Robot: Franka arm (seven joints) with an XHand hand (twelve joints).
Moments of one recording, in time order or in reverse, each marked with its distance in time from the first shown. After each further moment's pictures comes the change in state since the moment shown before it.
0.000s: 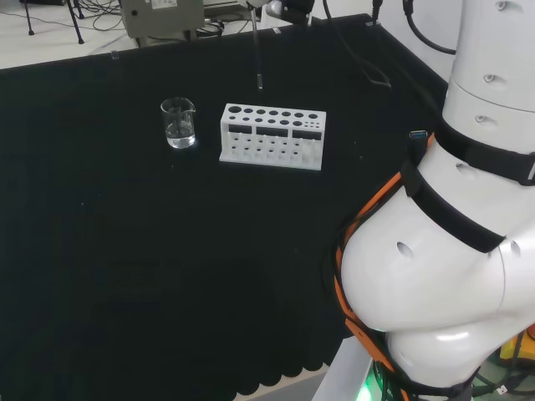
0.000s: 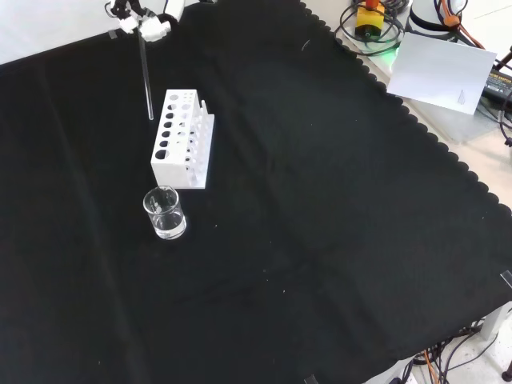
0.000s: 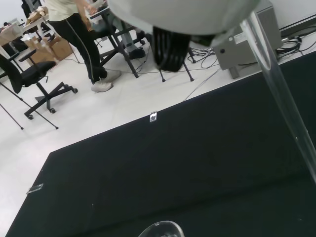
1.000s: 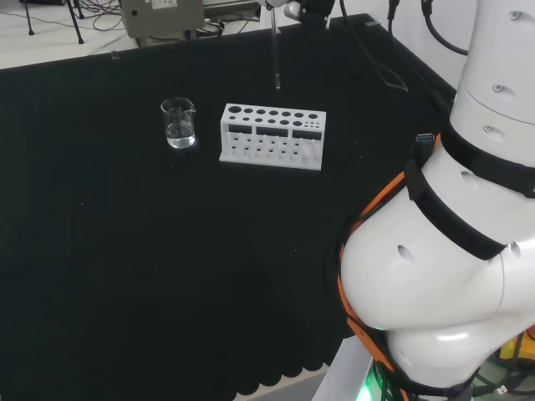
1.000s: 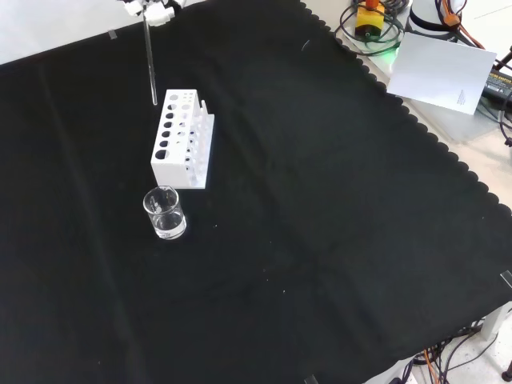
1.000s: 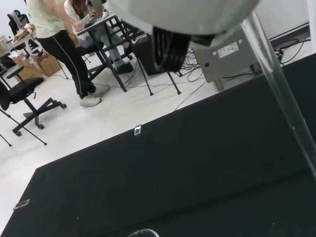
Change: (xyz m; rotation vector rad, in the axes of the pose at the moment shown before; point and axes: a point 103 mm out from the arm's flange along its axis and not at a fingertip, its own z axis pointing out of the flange) arm -0.021 -0.019 -0.016 -0.041 0.001 0.037
